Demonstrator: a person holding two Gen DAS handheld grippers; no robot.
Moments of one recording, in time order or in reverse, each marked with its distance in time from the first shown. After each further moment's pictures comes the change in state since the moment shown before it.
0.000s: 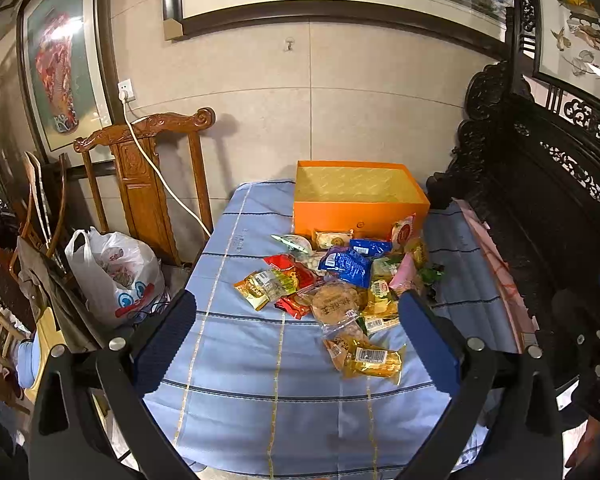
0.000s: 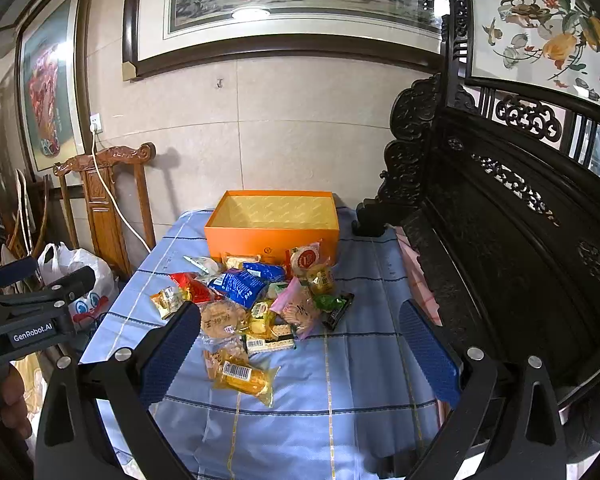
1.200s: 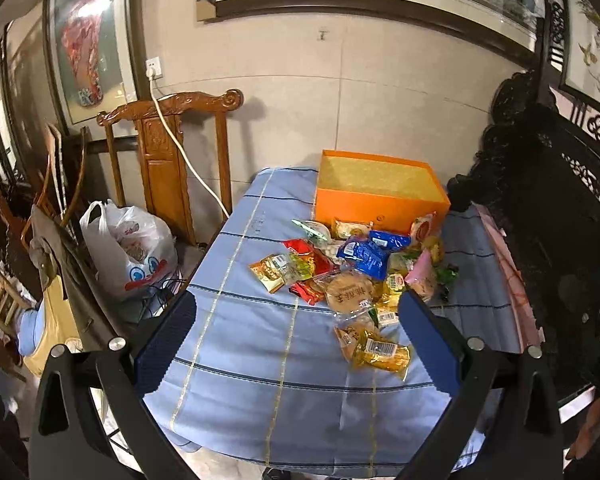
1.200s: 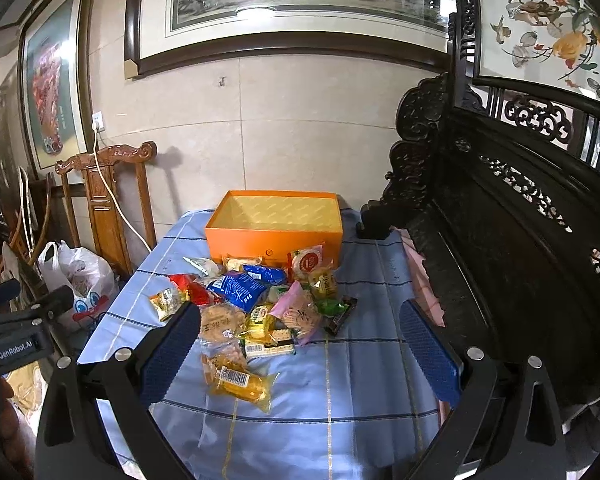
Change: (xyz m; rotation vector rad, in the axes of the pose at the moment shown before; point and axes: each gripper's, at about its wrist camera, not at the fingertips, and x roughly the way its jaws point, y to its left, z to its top) left arm -0.001 0.009 -0.016 -0.078 0.047 0.059; right arm 0.017 -0.004 0.002 -0.019 0.004 0.021
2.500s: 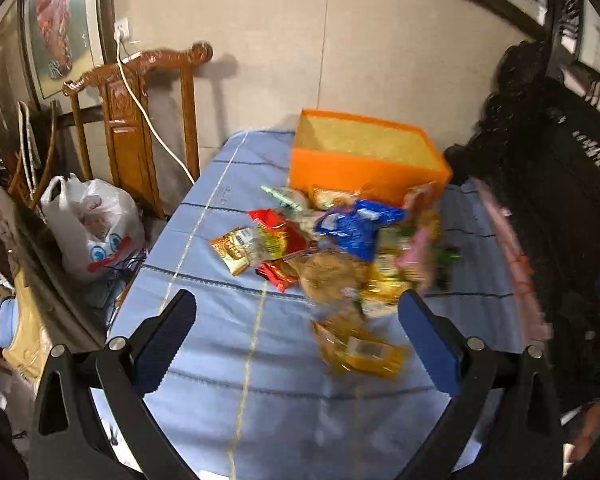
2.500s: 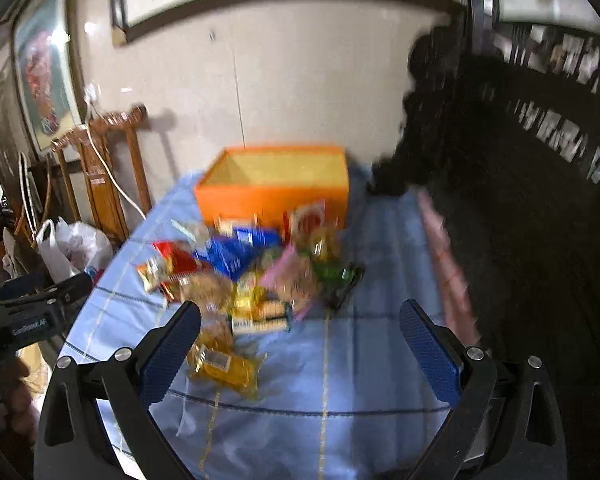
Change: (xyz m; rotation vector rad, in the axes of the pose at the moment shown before) left arm 0.121 -0.014 -0.022 -0.015 0.120 -0.053; right arm 0.098 -0.031 -0.027 0.032 0.180 0.069
